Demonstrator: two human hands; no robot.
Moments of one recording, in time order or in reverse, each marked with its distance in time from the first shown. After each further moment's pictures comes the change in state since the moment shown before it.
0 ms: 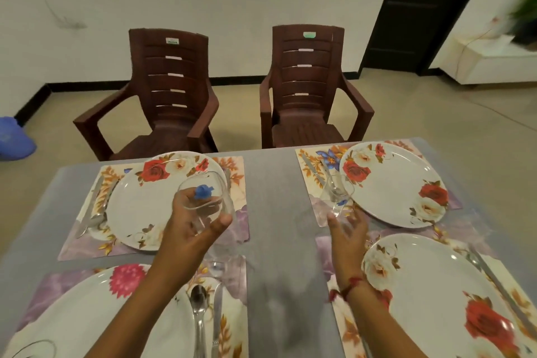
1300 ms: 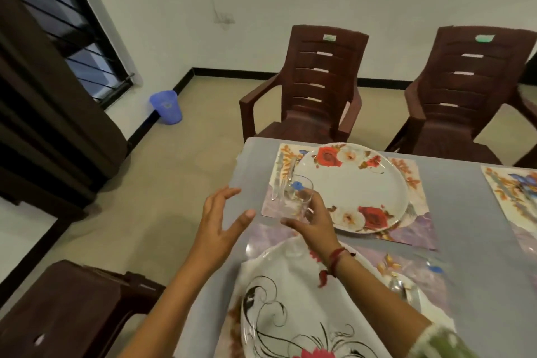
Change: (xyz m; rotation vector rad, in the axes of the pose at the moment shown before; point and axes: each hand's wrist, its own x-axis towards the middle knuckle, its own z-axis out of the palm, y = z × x) left_hand -0.085 -0.115 -0.329 0.256 0.278 -0.058; right_hand -0.256 -0.039 0.347 -0.078 -0.892 -0.101
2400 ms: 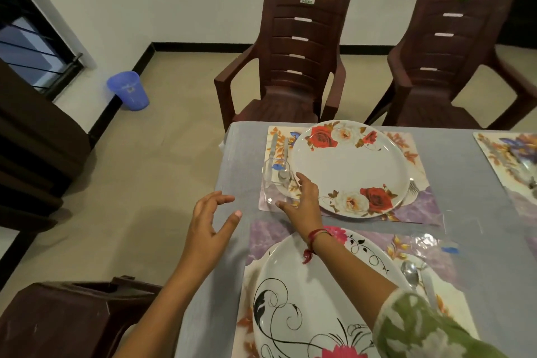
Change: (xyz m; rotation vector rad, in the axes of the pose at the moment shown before) left_hand 0.046 -0.066 -0.004 -0.002 -0.055 -0.017; right_hand 0.058 0.050 0.040 -0.240 0.226 0.094
